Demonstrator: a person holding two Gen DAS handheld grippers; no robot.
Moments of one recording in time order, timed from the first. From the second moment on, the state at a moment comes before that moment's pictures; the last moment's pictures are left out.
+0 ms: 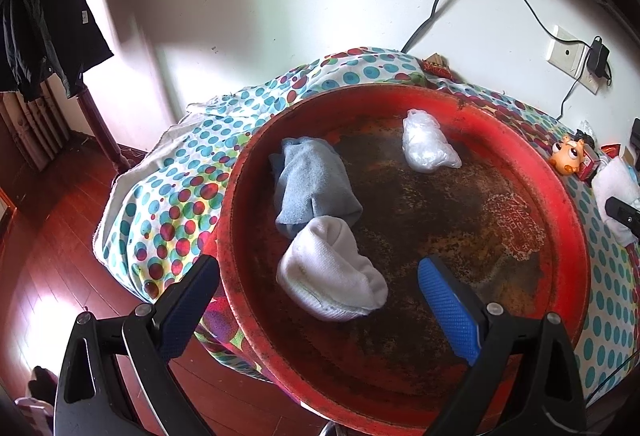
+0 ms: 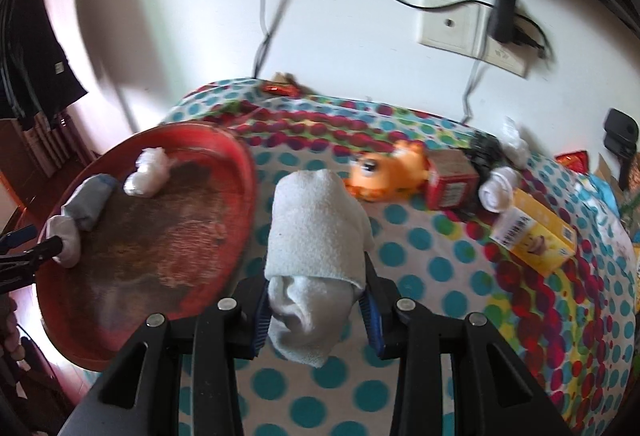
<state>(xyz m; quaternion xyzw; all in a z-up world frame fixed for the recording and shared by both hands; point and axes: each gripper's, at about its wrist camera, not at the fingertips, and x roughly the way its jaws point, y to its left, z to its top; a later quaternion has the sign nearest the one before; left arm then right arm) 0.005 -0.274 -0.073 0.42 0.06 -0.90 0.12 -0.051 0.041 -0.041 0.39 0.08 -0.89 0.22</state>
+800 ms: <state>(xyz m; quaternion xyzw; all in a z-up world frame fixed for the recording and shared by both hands) 0.006 -0.279 -0.073 0.41 0.07 -0.90 0.13 -0.034 -0.063 -0.045 0.40 0.14 -0.86 0.29</state>
